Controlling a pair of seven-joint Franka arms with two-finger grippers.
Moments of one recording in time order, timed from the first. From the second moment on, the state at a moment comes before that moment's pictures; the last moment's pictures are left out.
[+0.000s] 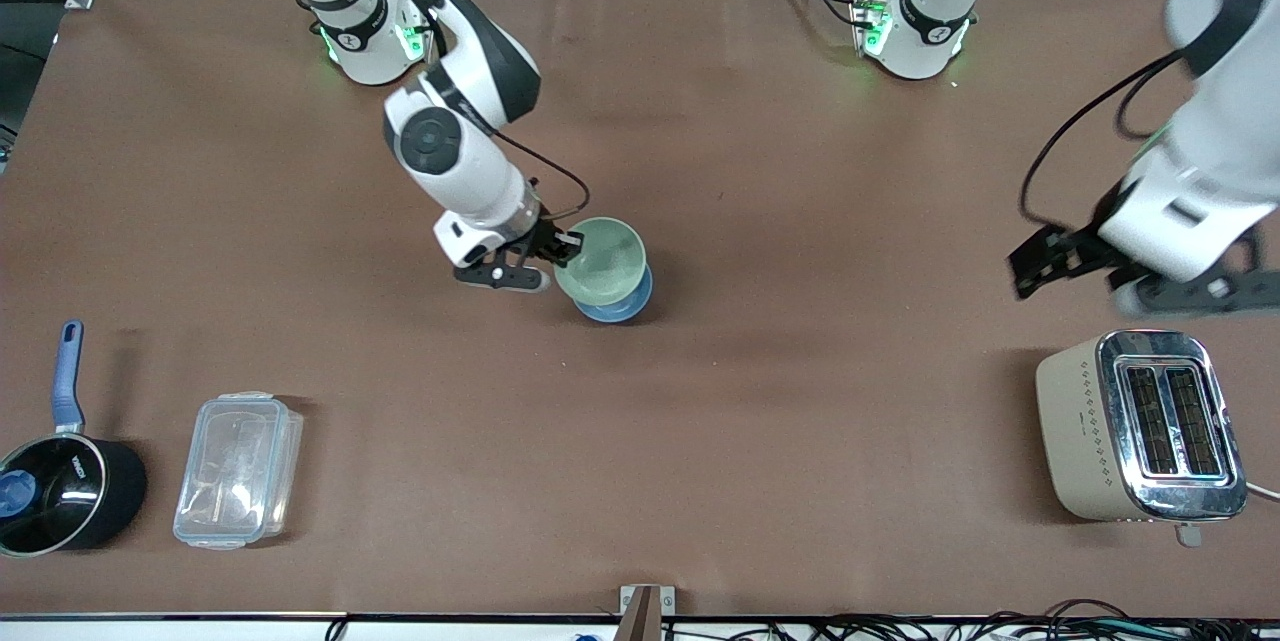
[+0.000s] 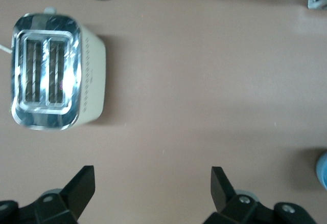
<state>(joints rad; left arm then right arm) 0.08 0.18 -0.28 -1.35 0.08 1.63 -0.21 0.28 0.41 0.38 -1.92 0.04 2.42 0.80</state>
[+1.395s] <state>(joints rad) -0.01 -0.06 -0.08 -1.58 -0.02 1.49 -0.09 0.30 0.49 0.37 -1.95 -0.05 2.52 0.81</state>
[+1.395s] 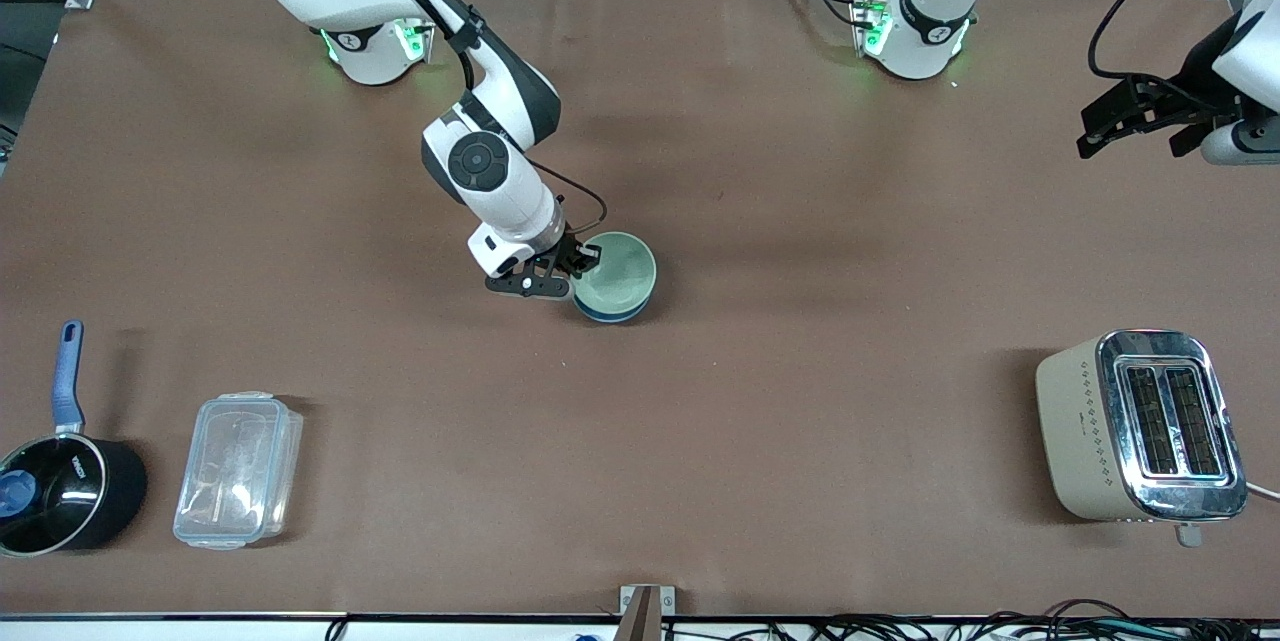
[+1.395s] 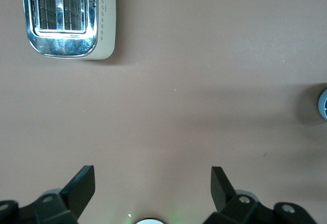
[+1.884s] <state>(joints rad) -0.02 -0.06 -0.13 -1.58 -0.02 1.49 -0.09 0.30 0.50 0.37 -1.96 -0.05 2.53 0.81</state>
